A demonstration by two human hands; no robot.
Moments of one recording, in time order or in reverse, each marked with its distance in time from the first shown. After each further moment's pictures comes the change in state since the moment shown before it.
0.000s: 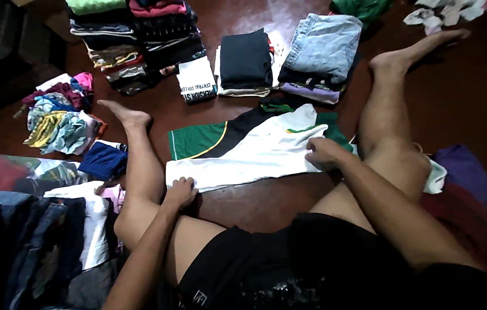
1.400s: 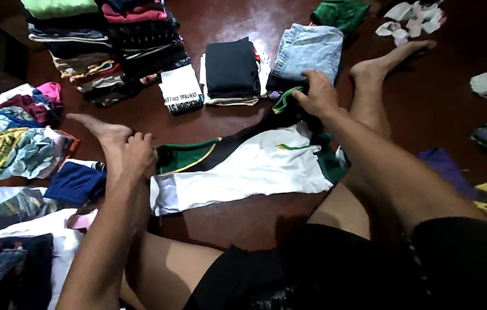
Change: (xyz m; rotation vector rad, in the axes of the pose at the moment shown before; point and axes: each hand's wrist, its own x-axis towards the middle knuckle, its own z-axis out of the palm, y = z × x) left_hand 0.009 0.040 -0.202 0.148 0.252 -0.091; right_hand 0.059 -0.058 -0.133 0.071 0.671 -0.100
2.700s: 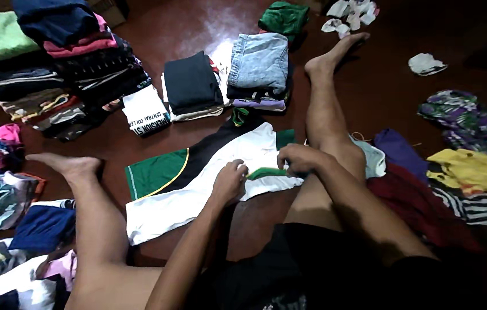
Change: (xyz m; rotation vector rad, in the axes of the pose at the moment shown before) left_hand -0.002 0.242 0.149 -0.358 0.201 0.874; right_hand -0.140 0.071 0.016 -0.020 -0.678 -0.211
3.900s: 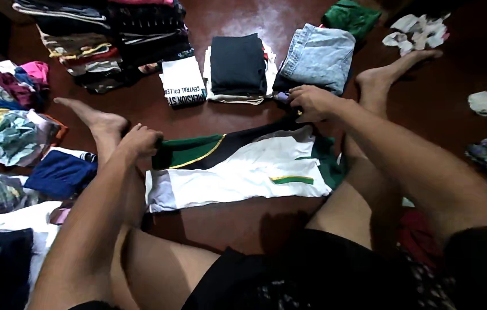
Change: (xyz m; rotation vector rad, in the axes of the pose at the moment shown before) left_hand -0.125 -0.233 -0.197 0.439 -0.284 -0.430; right_hand 0.143 -0.031 -0.119 -0.488 0.108 -0.333
